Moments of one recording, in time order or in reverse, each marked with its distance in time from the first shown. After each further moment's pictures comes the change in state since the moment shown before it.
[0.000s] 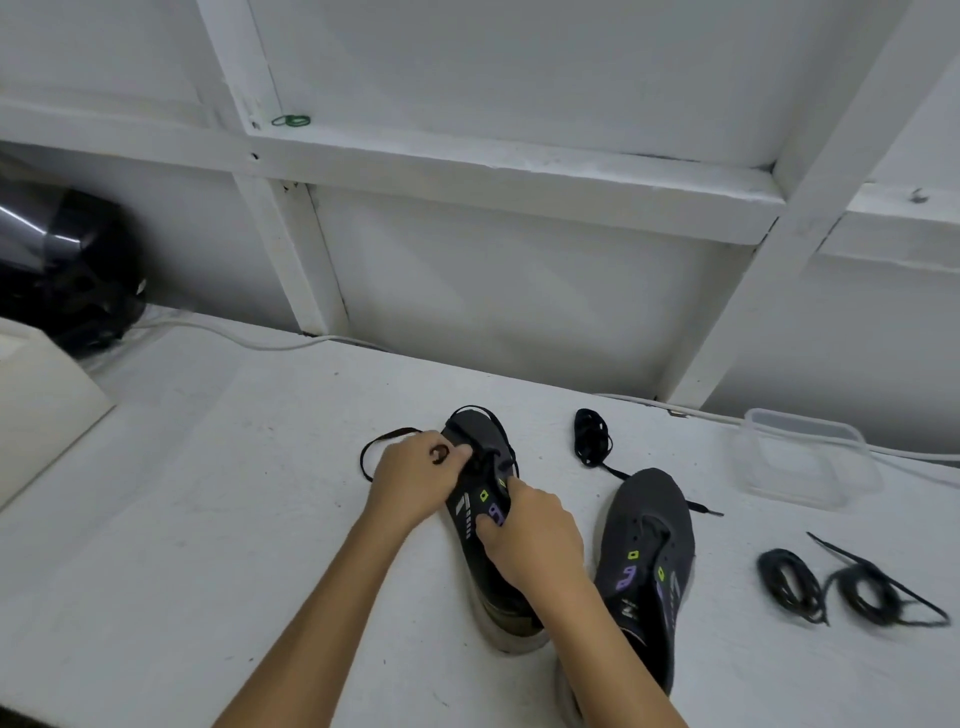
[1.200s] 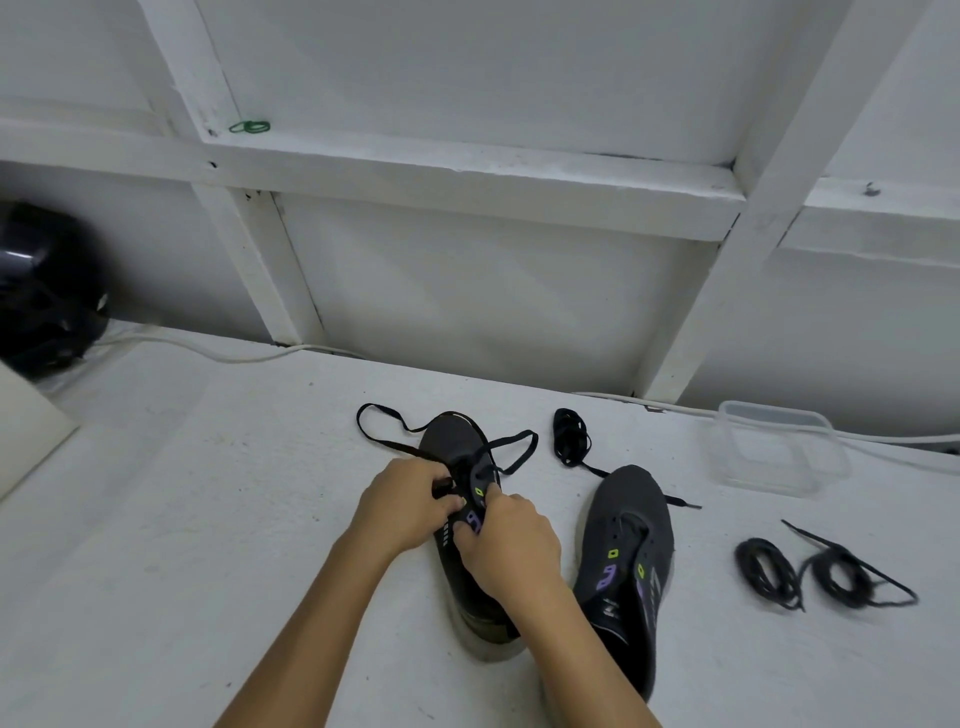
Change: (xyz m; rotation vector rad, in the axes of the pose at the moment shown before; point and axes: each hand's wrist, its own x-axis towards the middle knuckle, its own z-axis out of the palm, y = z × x) left_hand -0.010 0.009 0.000 0.278 -0.224 0.150; right_hand 0.000 -0.001 0.004 -0.035 -0.012 0.023
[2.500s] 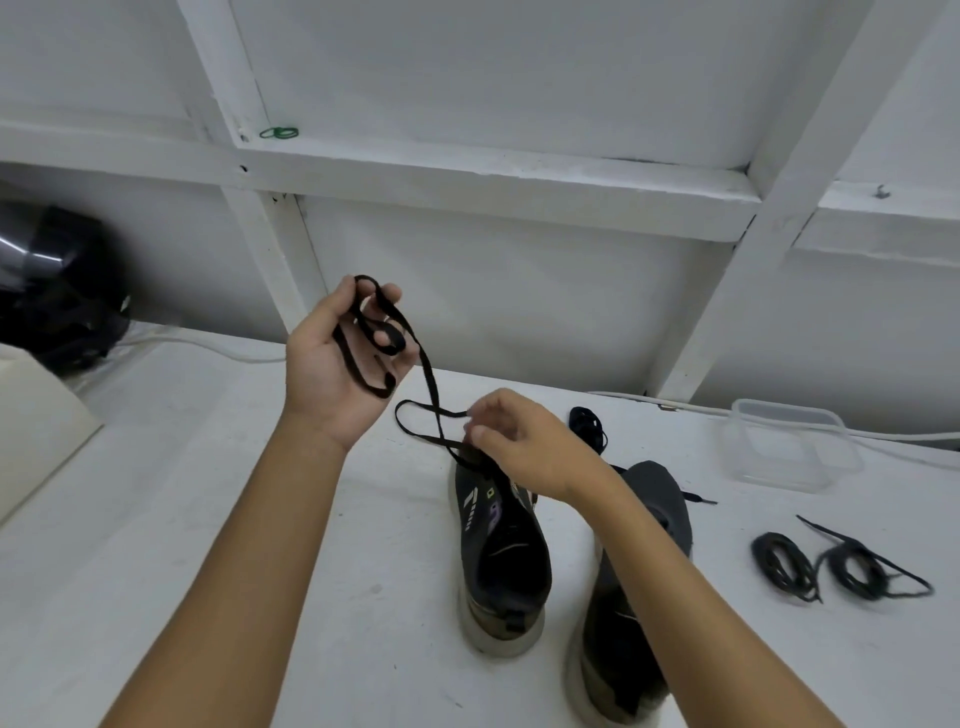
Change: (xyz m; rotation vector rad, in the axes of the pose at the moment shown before) left_hand -0.007 0.027 -0.133 -1.851 0.057 0.260; right_hand 0.037 -0.009 -0.062 0.493 -0.069 -0.394
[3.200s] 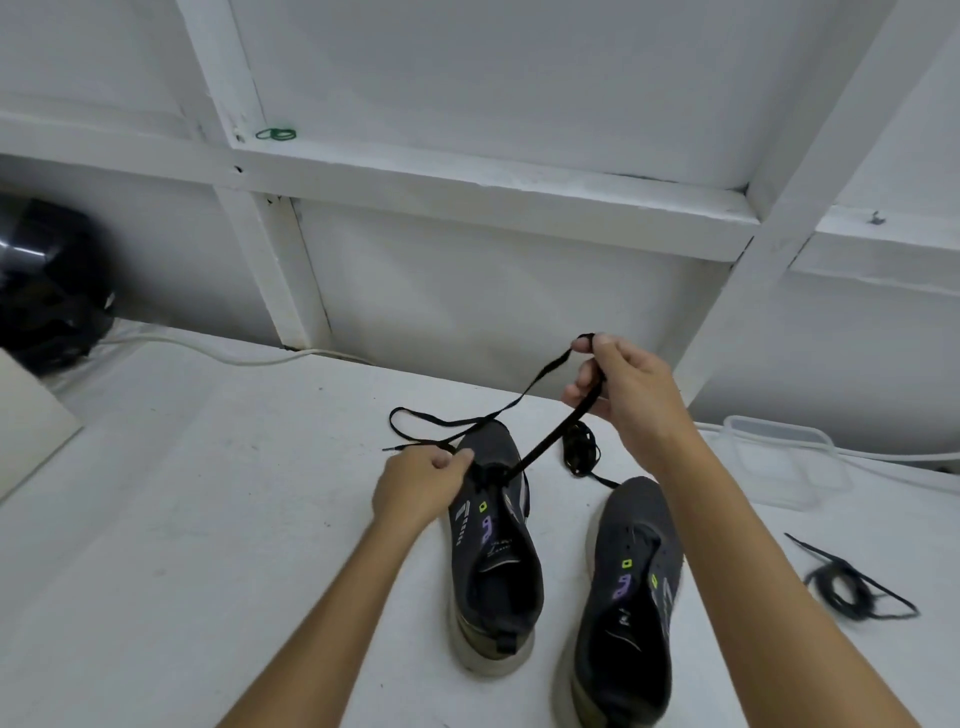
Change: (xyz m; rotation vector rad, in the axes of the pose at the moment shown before) left_hand 0.001 -0.126 -0.072 1.585 0.326 -0.283; right_hand 0.004 -0.011 -0.082 0.585 0.421 0.029
